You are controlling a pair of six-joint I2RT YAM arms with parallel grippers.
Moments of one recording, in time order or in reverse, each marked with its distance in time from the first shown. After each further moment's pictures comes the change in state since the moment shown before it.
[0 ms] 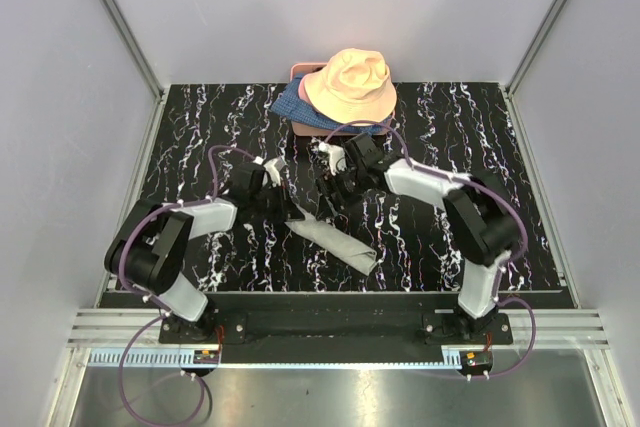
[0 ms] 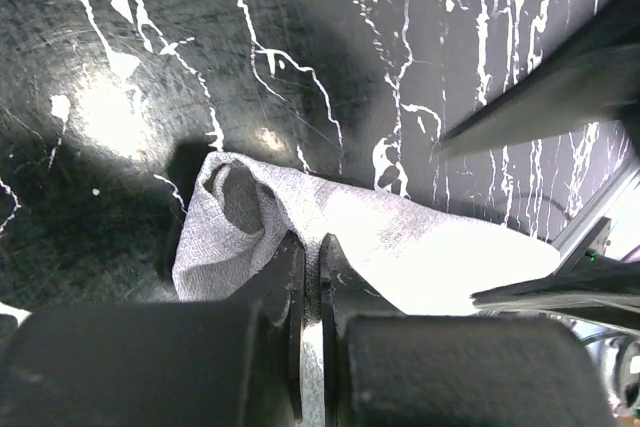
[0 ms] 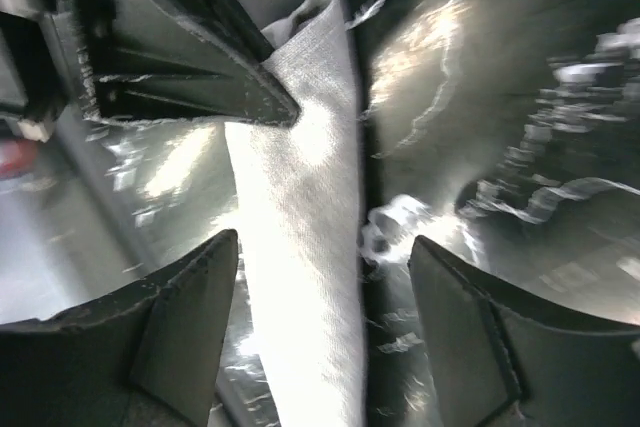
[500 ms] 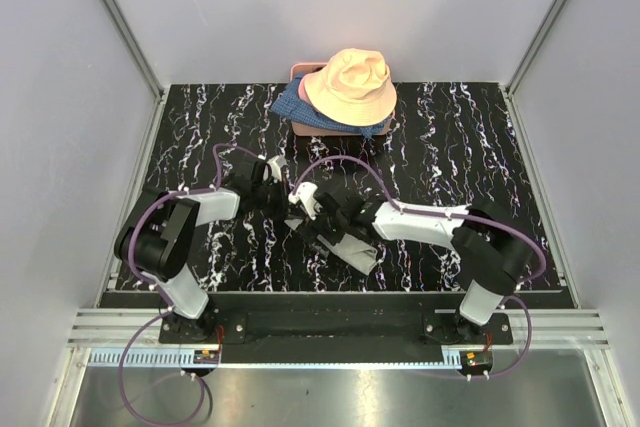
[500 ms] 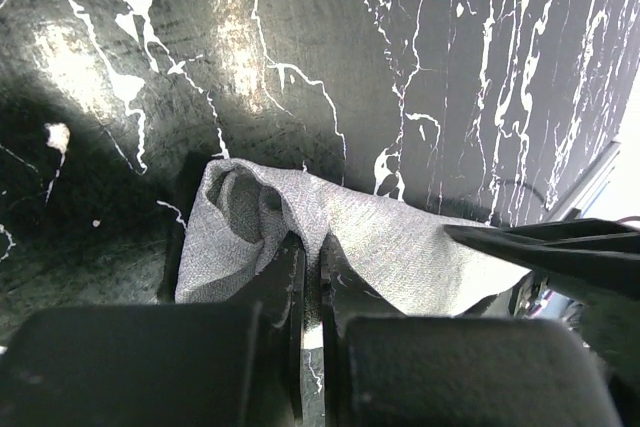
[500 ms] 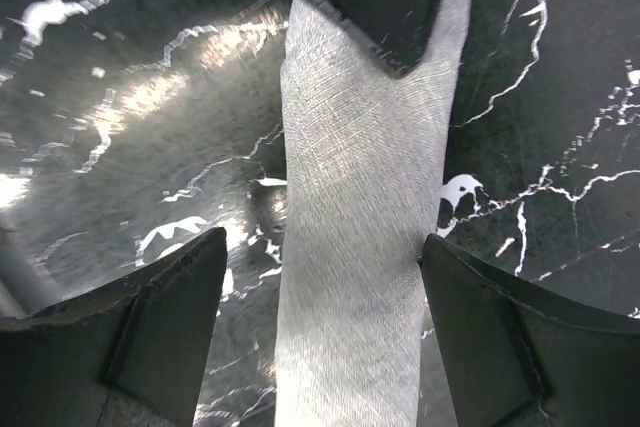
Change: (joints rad) left arm 0.032 0.100 0.101 -0.092 0.082 -0.013; right arm 0.333 -0.225 -0.238 0.159 0.587 -0.186
